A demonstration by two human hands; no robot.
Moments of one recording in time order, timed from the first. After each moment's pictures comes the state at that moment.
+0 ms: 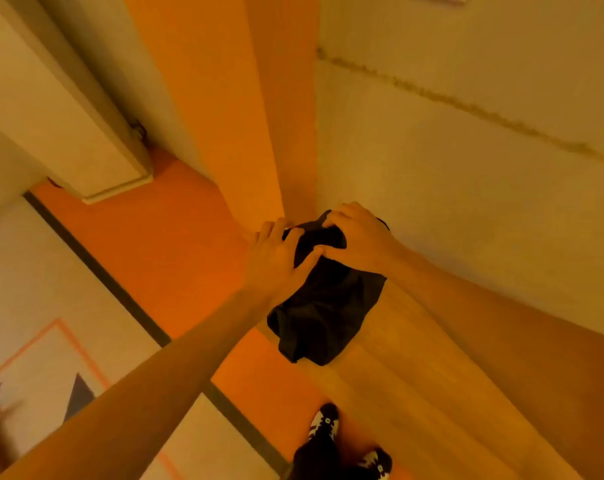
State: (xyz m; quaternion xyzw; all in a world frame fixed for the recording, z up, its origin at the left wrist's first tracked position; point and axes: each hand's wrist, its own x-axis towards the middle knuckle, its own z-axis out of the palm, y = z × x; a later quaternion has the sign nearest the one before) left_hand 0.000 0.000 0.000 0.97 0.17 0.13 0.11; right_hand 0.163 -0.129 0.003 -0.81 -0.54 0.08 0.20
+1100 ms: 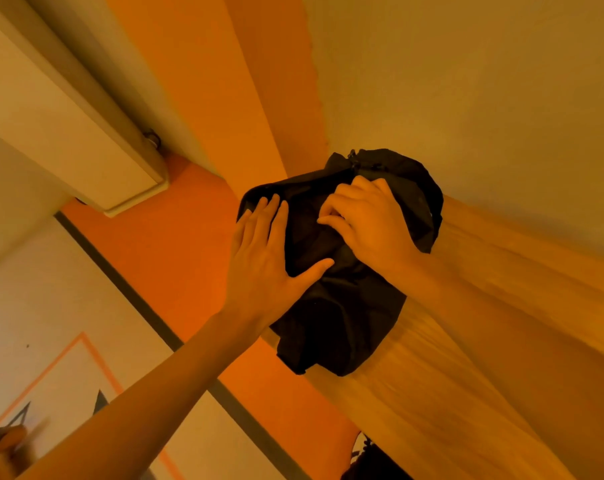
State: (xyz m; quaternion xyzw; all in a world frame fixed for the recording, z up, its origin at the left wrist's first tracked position) left_hand -0.014 -0.003 -0.128 0.96 0.18 0.19 0.05; right_hand 0.148 -0.120 -0.140 -0.77 -0.53 -0.14 0.32
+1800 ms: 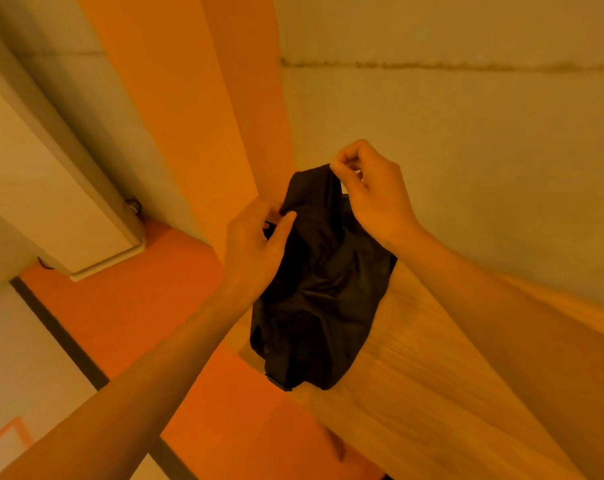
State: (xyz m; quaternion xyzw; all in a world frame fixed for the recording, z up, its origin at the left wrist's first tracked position) left_hand -0.002 -0.015 -0.057 0.88 0.12 0.35 0.32; right_hand 0.133 -0.155 -0.021 -0.73 -0.37 -0.07 0.57
